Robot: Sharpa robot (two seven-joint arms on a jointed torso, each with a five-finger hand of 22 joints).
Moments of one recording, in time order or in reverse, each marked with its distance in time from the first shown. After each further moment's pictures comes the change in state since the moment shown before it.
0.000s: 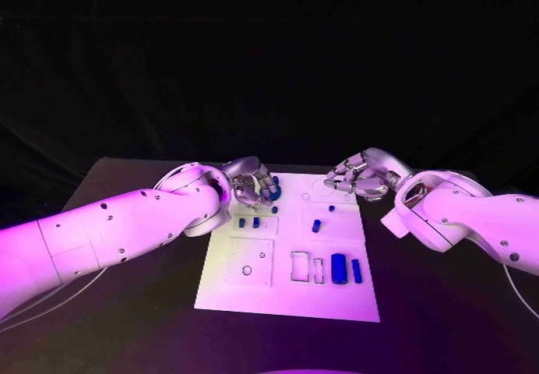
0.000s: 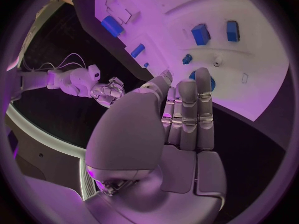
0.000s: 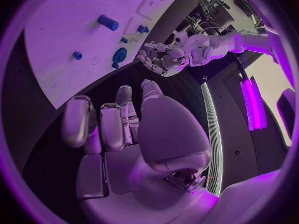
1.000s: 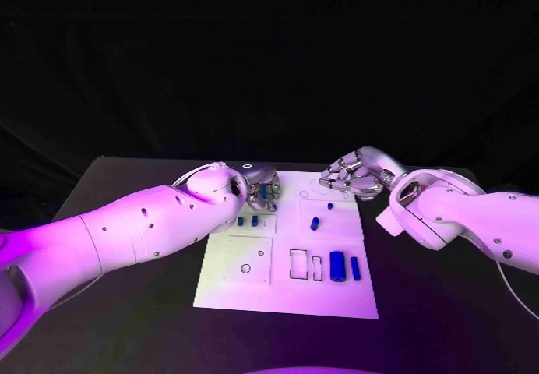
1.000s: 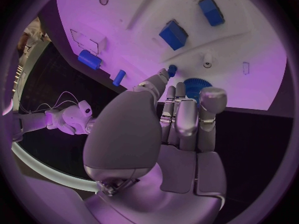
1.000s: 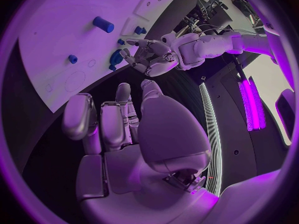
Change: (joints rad) left arm -0.014 0.144 -0.016 -0.161 -0.317 0.104 0.000; left_hand -0.040 -0.014 0.020 0.001 0.000 0.079 -0.014 -0.055 -0.078 0.055 -0.014 -0.052 -0.078 0.110 -0.011 0.356 0.251 -0.032 0.205 -0.013 0.322 0.393; right arm -0.004 0.010 0.000 0.003 -0.001 -0.002 0.009; right_hand 0.000 0.000 0.000 0.000 0.017 0.000 0.000 0.004 0.002 -0.021 0.000 -0.063 -0.079 0.004 -0.004 -0.053 -0.052 0.015 -0.023 -0.002 -0.066 0.001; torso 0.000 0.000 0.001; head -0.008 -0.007
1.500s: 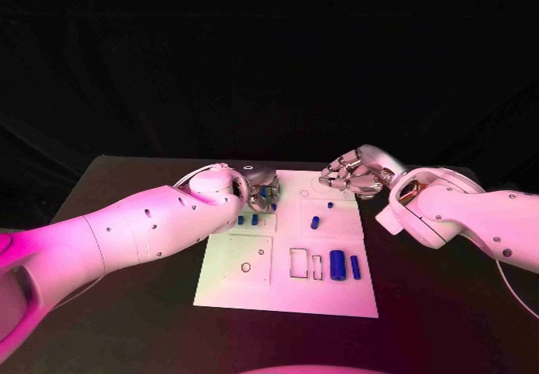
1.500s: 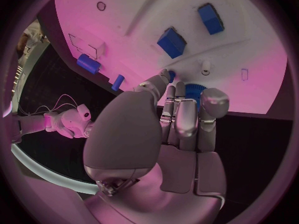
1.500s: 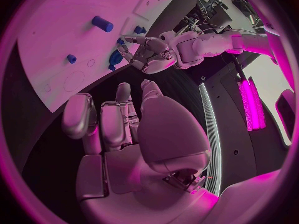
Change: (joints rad) left arm -0.009 0.010 0.000 -0.015 -0.013 0.018 -0.006; left_hand 0.003 0.003 0.024 -0.010 0.000 0.014 -0.001 -0.008 -0.008 0.018 -0.002 -0.011 -0.010 0.000 0.000 0.010 -0.006 -0.015 0.007 0.000 0.027 0.038; right arm 0.000 0.002 0.000 0.000 -0.001 -0.003 0.001; right_hand 0.004 0.004 0.000 0.000 0.000 0.000 0.000 0.000 0.001 0.000 0.000 -0.008 -0.010 0.000 0.000 -0.006 -0.006 0.000 -0.003 0.004 -0.006 0.000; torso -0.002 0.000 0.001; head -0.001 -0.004
